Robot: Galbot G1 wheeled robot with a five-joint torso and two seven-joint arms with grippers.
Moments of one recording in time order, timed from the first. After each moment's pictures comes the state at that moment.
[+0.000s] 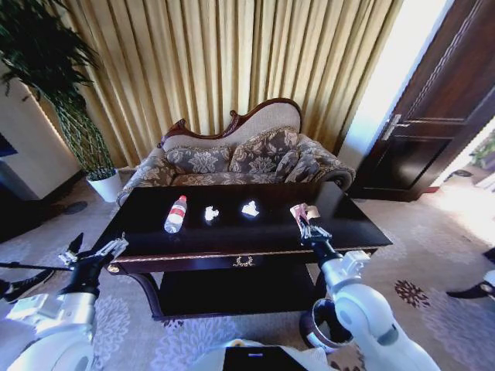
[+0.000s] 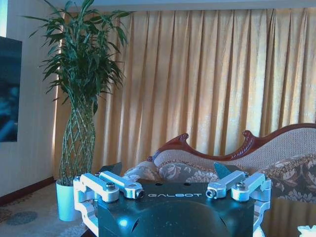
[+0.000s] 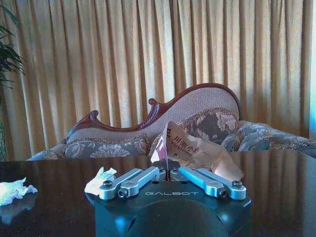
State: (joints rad) left arm 1.88 -1.27 -1.00 -2.50 -0.60 0.15 -0.22; right arm -1.57 1.13 0.52 2.35 0.48 -0.27 0.23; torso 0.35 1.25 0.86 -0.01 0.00
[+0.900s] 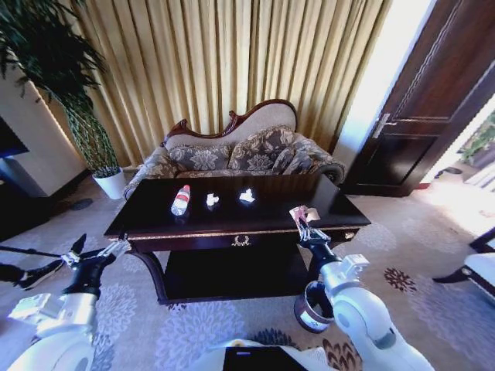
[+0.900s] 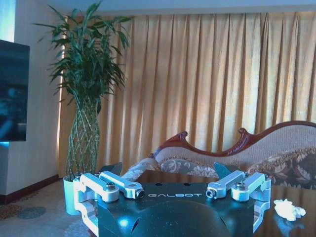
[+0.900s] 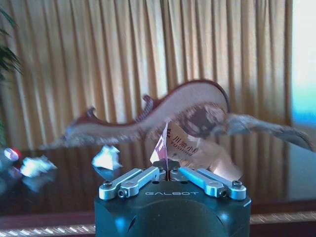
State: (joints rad) left arm 1.90 -1.26 -1.00 -2.50 -0.60 0.15 -0.22; right arm -1.61 1.13 0.55 2.32 0.50 -0.26 0.23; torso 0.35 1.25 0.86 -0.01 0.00
